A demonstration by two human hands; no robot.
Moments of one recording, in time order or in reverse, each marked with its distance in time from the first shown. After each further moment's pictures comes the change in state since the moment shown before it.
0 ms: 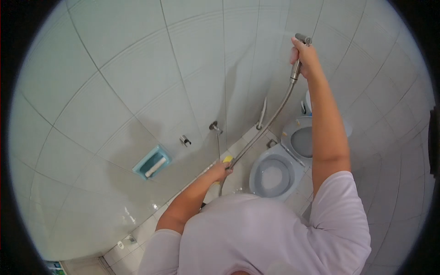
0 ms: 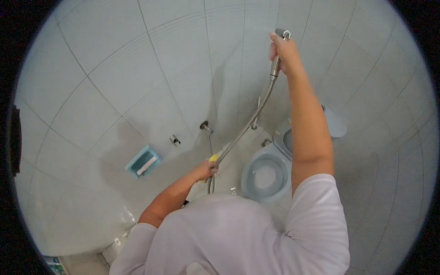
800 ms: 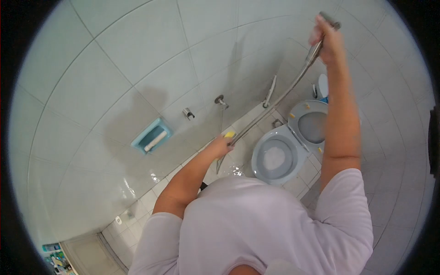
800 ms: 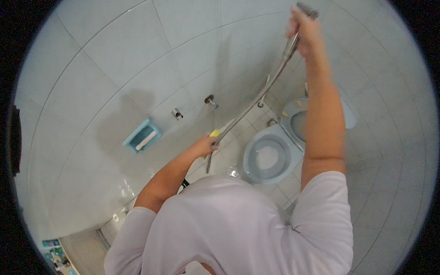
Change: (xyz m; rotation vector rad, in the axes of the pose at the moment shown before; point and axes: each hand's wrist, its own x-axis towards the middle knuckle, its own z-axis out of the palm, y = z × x) left_hand 0.006 -0.014 -0.003 0.040 -0.073 -0.091; right_hand -0.014 0.004 0.003 0.156 -0.097 -0.118
